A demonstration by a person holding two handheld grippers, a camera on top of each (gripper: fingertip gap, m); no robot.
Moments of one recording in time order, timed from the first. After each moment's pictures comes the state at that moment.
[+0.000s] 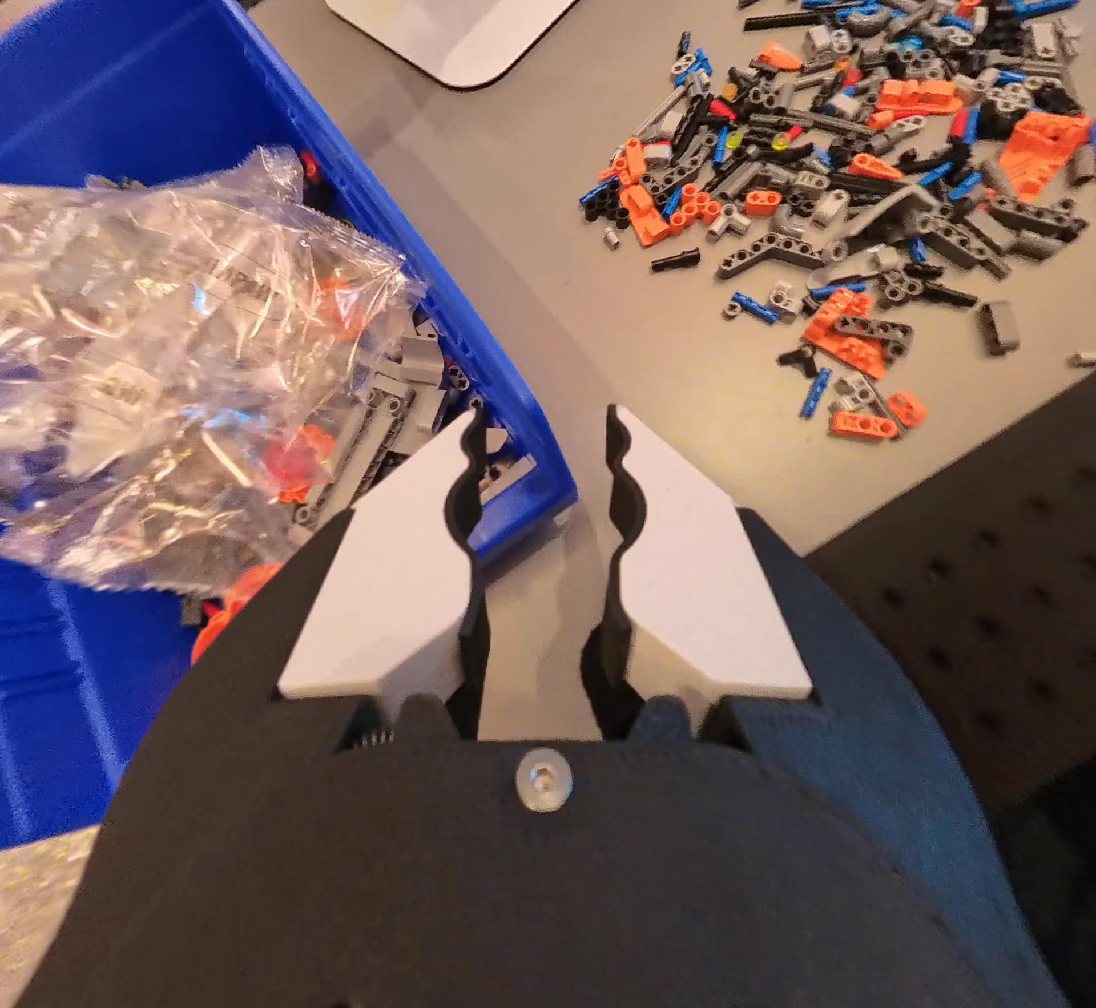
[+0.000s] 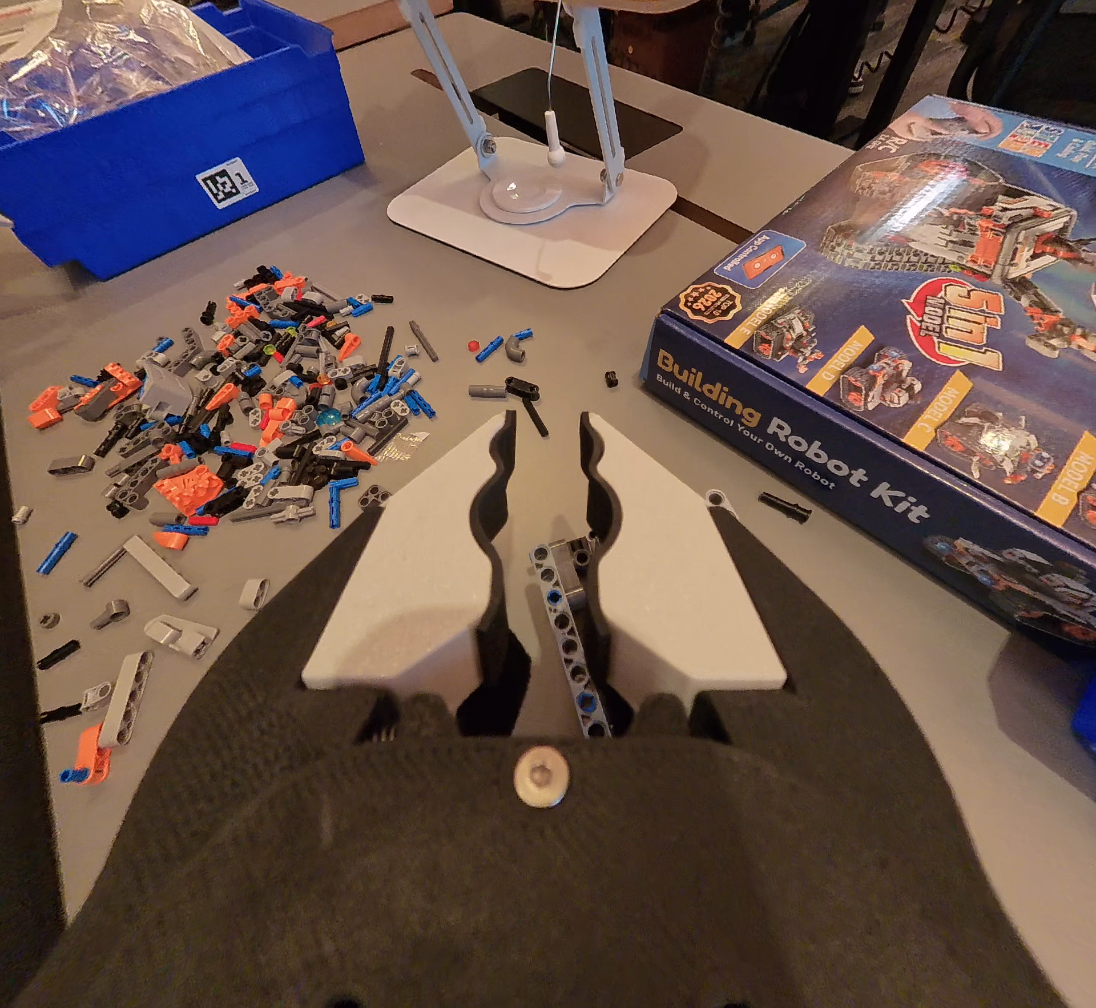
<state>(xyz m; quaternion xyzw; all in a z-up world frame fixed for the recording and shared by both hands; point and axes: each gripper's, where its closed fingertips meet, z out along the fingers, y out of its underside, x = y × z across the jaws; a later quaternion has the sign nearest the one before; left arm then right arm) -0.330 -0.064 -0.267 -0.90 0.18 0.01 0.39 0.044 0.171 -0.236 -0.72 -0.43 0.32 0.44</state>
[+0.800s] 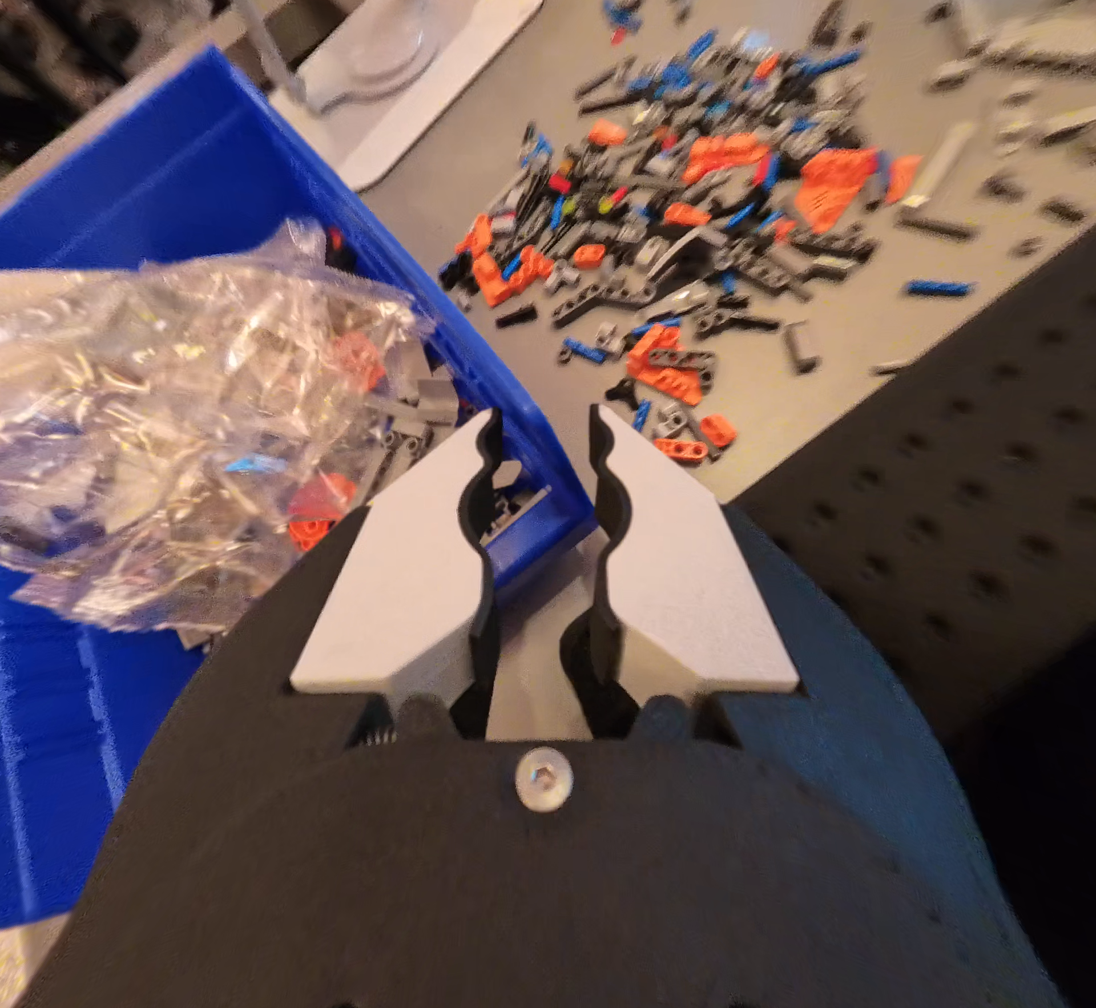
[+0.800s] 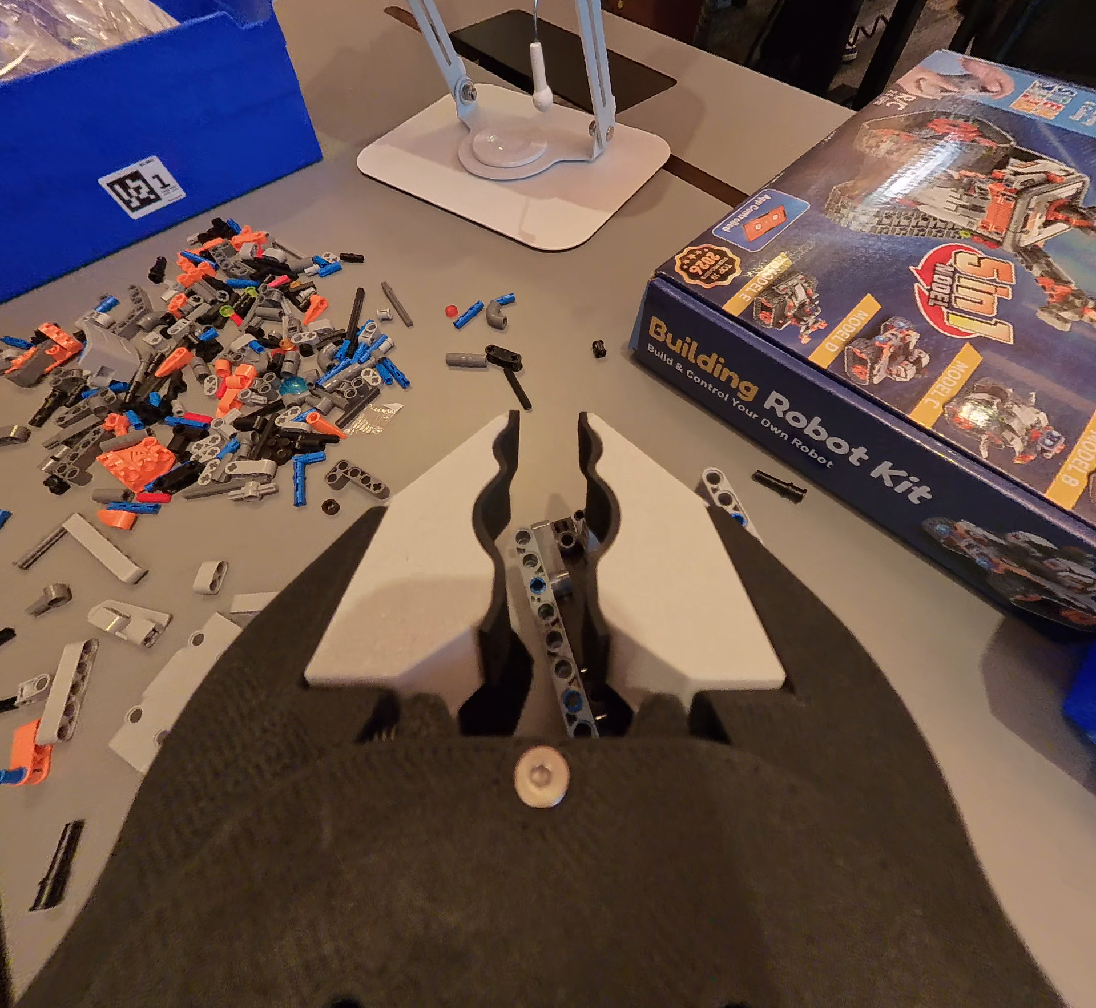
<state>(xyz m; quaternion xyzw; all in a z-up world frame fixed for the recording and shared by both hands) -0.248 -0.087 -0.267 -0.86 0.23 0.02 0.45 0.044 0.175 -0.255 -0.73 -0.44 0.29 0.43</state>
